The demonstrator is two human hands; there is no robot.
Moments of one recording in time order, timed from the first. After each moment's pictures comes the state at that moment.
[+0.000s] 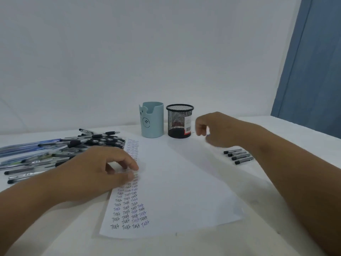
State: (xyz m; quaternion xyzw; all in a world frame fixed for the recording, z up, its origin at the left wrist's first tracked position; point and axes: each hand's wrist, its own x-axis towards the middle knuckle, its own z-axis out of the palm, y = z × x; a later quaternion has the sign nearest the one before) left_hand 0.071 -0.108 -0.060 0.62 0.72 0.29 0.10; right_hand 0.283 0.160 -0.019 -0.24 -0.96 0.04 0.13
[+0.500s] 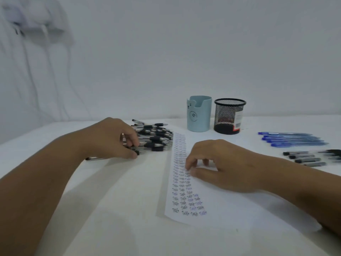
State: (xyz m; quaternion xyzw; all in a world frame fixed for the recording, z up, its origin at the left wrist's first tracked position) left_hand 0.005 -0.151 -0.023 0.51 0.84 0.17 0.01; right_hand 0.234 0.054 -0.067 0.06 -0.98 0.11 0.14
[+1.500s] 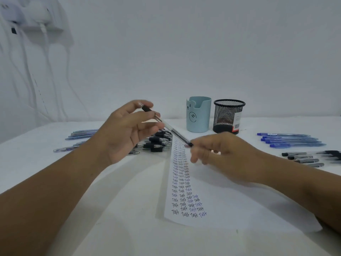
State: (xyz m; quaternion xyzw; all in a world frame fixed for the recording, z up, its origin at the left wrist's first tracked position) left_hand 0.057 -0.120 -0.024 0.35 0.47 0.76 0.28; right_hand 0.234 0.054 -0.064 -0.06 -0.92 0.34 0.20
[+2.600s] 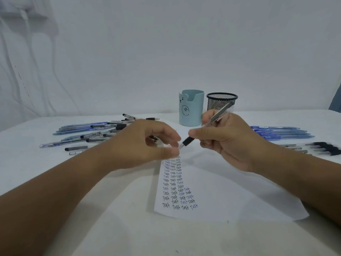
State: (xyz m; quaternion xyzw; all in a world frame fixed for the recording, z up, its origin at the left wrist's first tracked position) left_hand 0.069 -0.113 -0.050 0.60 0.68 0.40 0.14; right_hand 0.230 0.051 -0.055 -0.09 -0.67 0.68 0.27
